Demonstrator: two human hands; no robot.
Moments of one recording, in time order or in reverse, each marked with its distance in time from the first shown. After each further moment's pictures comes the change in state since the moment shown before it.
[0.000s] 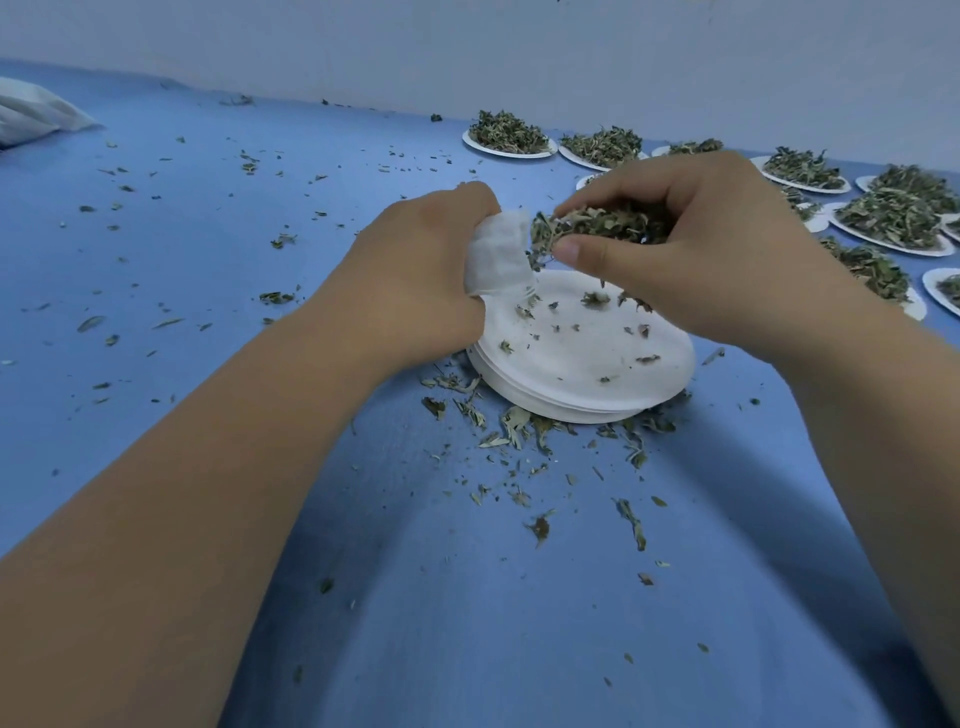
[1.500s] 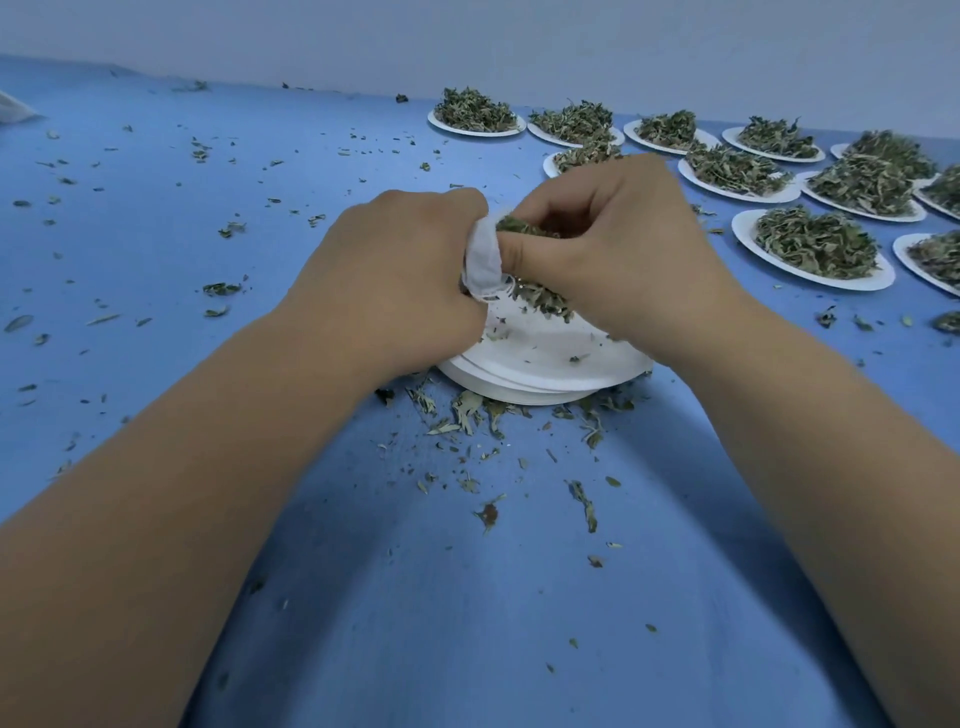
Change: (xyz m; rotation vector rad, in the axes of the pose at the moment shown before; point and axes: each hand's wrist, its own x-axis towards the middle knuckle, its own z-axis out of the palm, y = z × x) left_hand -0.003 0.024 0.016 0.216 0.012 0.131; right_hand -0.003 0.017 0.024 0.182 0.042 -0.014
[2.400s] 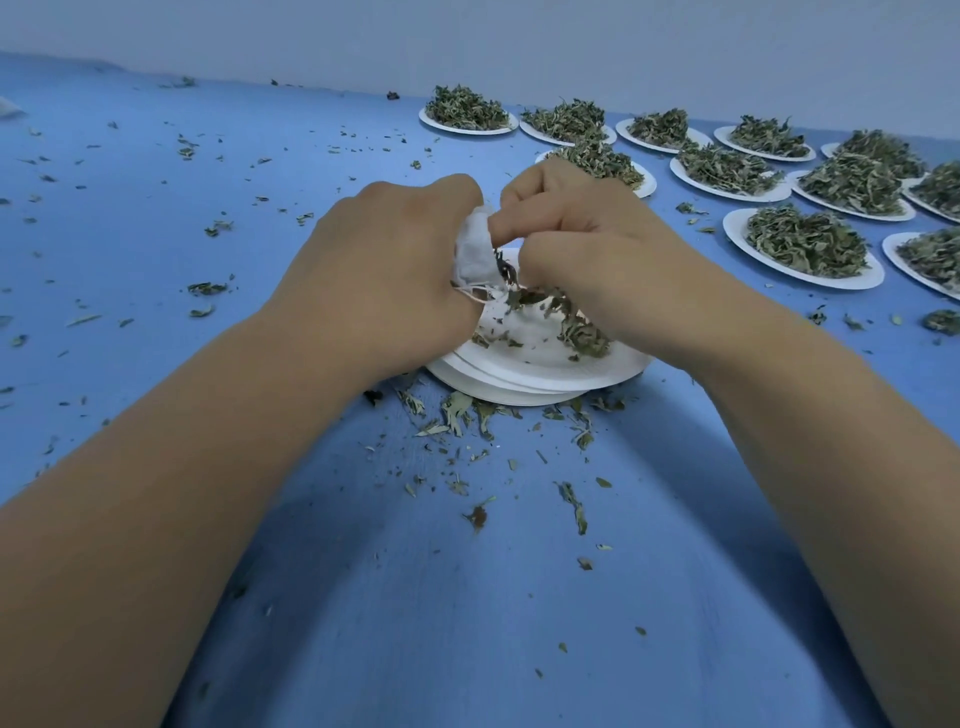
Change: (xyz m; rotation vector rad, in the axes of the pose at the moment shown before) left_hand 0.000 0.004 -0.001 -0.031 0.052 -0.014; right_hand -0.002 -0.009 -0.004 -0.023 -0.241 0.037
